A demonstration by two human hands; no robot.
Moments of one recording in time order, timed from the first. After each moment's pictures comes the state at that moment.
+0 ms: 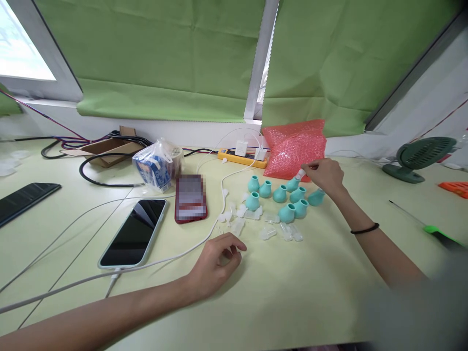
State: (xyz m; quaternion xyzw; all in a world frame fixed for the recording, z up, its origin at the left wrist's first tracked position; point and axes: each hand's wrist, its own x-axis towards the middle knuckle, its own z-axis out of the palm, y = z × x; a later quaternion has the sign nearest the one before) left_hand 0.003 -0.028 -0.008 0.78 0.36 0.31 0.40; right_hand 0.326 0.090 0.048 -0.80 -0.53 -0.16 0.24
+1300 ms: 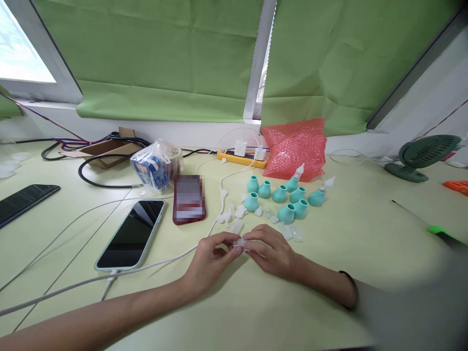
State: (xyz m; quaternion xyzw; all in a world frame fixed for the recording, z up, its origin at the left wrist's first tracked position) left_hand 0.008 -0.025 -0.016 0.65 0.40 0.37 0.53; right_hand 0.186 -0.024 -0.028 -0.27 -0.88 -0.08 0.38
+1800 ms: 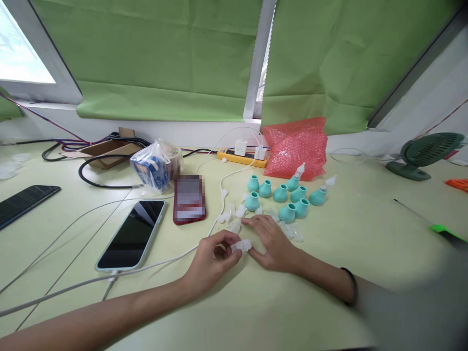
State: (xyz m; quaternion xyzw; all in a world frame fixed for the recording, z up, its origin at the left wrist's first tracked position) left_hand 0.007 -0.026 -0.013 0.69 0.40 0.35 0.50; right_hand 0.189 -0.017 -0.025 -0.41 -0.87 0.00 0.26
